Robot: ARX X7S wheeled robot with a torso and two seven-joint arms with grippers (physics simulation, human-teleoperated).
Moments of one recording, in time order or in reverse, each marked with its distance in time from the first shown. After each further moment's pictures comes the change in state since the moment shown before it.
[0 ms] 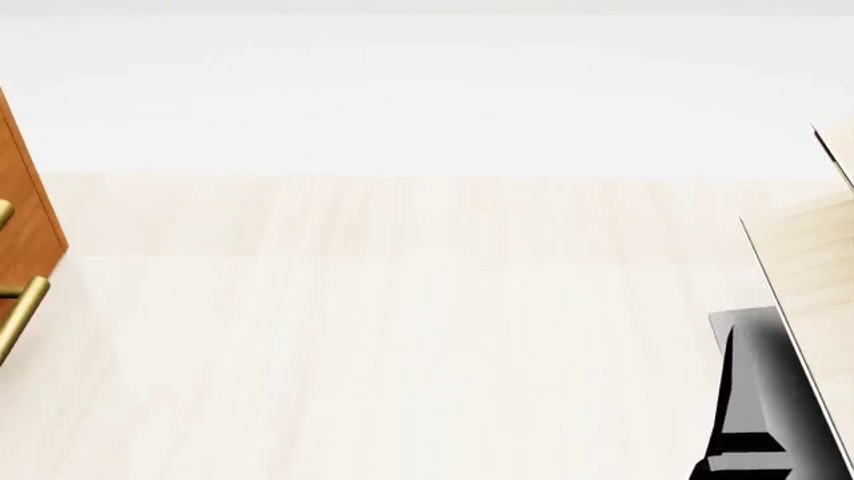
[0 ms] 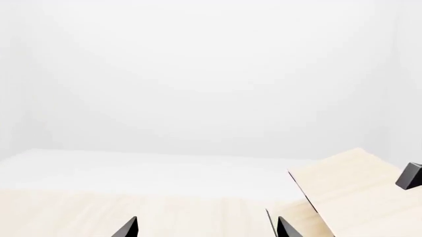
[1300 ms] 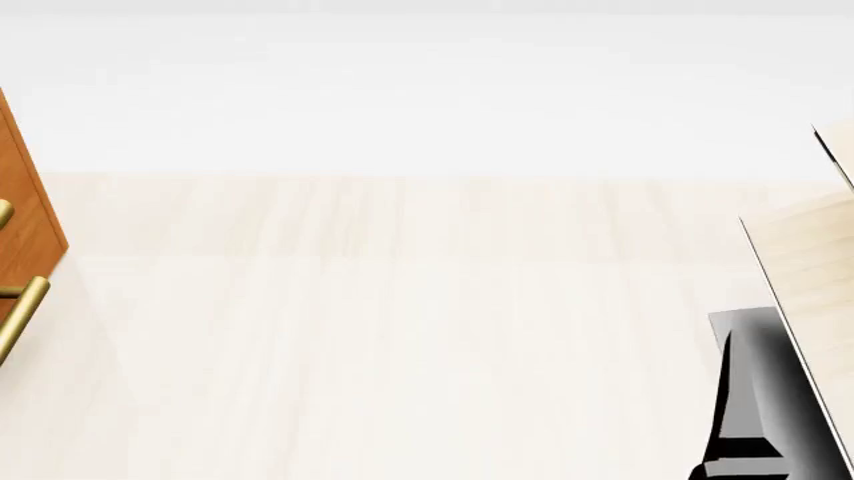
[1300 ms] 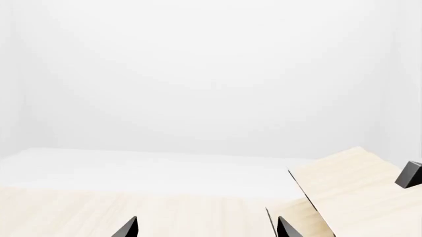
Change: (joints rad) left arm 0.040 -0.117 -0.078 0.011 0.024 0.069 0.004; right arm -0.019 0.006 -0.006 -0.005 -0.009 -0.016 0.005
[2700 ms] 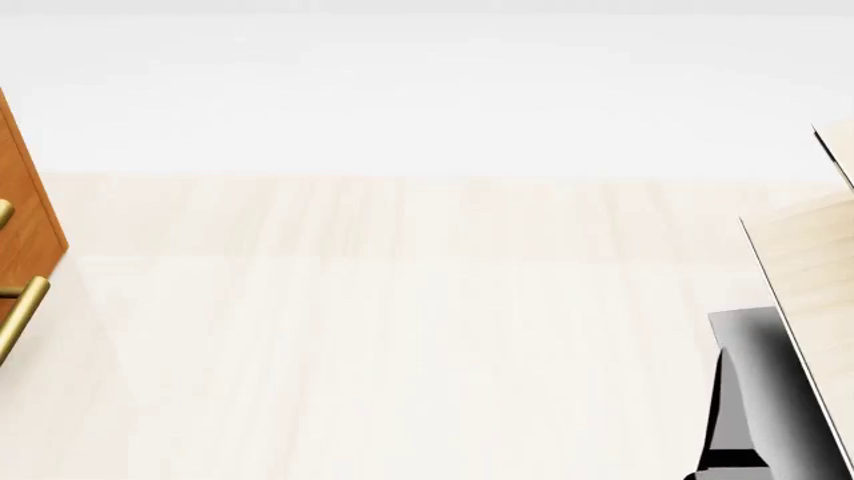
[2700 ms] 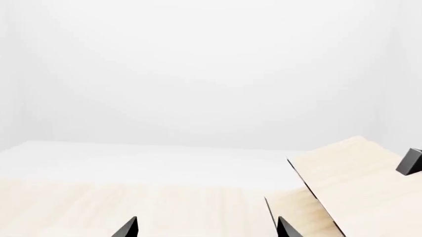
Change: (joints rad) left arm 0.149 0.022 -0.013 -0.149 0.075 0.135 0.037; right arm -0.037 -0.013 -0.070 0.026 -0.088 -0.045 -0.025
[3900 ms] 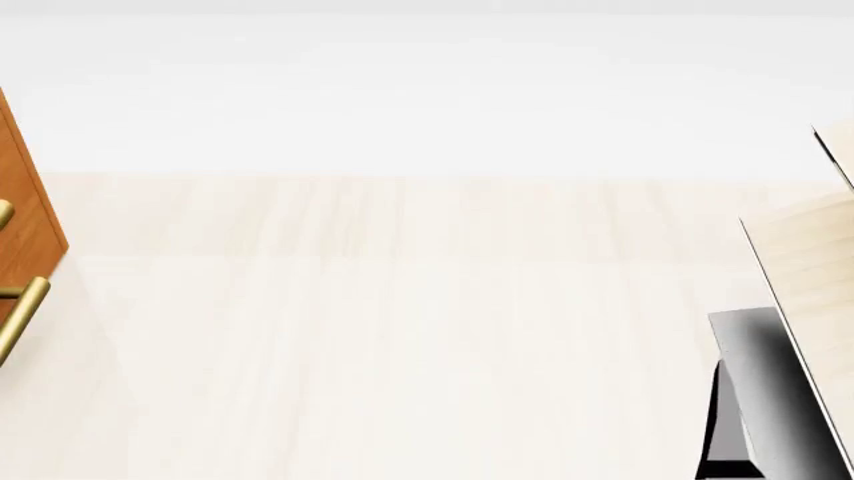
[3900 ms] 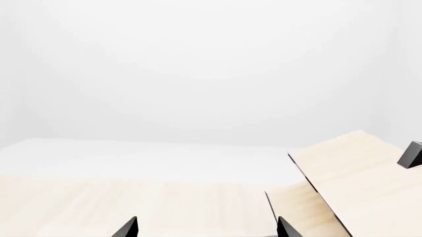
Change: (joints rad) left arm 0.040 0.001 0.010 -0.111 0.058 0.112 0.067; right arm -0.034 -0.010 -0.017 0.009 -0.036 -0.027 -0.020
